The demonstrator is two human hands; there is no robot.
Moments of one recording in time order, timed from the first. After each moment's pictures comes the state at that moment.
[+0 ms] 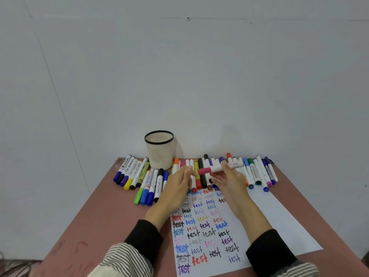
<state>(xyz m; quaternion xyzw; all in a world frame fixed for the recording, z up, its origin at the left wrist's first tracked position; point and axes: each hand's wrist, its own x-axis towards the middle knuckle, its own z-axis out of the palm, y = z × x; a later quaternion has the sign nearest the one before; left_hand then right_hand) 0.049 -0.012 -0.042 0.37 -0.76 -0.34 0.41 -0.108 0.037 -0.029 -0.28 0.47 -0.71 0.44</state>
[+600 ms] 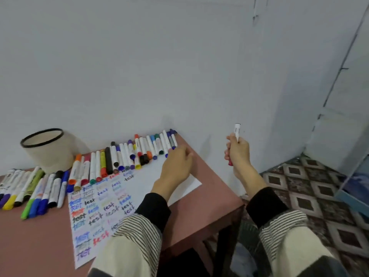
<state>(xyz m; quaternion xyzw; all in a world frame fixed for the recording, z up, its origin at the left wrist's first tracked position) -0.156 0.106 -0.032 0.28 -0.88 -0.27 0.27 -0.300 0.210 -0.023 -0.16 0.65 -0.73 0.15</state>
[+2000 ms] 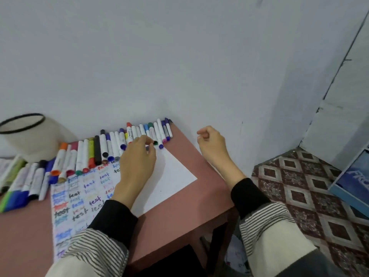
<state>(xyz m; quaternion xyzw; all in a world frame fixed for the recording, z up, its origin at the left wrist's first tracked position) -0.108 0.077 -0.038 0.39 -0.83 -0.16 0.37 -0.280 0.182 -0.033 -0.36 0.76 -0.54 0.08</state>
